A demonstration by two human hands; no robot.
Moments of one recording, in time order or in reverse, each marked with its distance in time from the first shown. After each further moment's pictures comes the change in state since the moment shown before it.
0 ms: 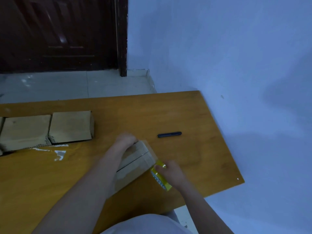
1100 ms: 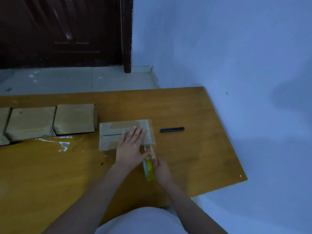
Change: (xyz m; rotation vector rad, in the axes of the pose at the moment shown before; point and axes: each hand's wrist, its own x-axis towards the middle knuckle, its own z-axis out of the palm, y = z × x) left_hand -0.029 -0.053 0.056 0.602 0.489 0.627; right_hand 0.018 0.015 0.060 0.213 0.133 -0.037
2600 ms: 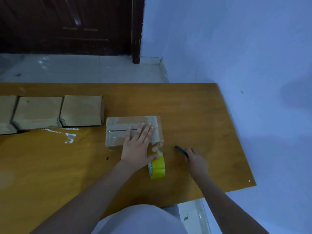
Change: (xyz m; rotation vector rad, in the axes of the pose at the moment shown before) left_hand -0.003 -0.005 0.007 0.117 -0.011 0.018; right_hand 0.053 0.067 -0.088 -0.970 0.334 -0.307
